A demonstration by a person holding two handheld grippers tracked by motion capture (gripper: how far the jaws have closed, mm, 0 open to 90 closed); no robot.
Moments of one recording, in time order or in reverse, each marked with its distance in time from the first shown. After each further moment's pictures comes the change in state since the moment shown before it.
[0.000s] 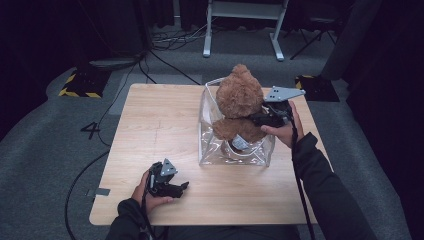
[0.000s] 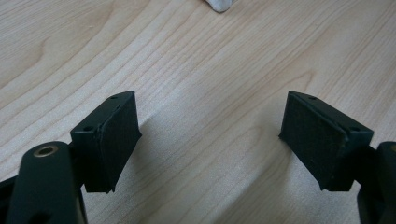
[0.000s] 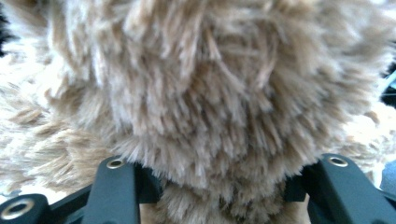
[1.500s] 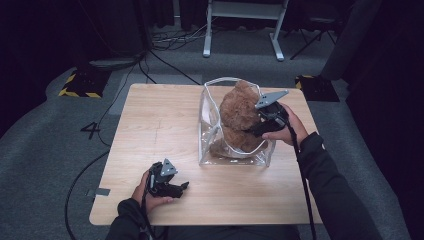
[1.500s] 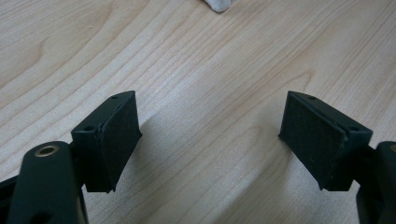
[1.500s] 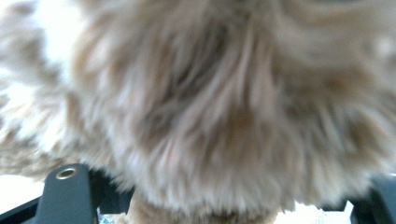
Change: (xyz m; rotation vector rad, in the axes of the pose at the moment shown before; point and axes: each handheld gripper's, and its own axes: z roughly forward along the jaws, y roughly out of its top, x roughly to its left) left arm 0.000 0.000 0.000 -0.002 -0.003 0.001; right arm -0.003 -0.013 0.016 0.306 0.036 -0.064
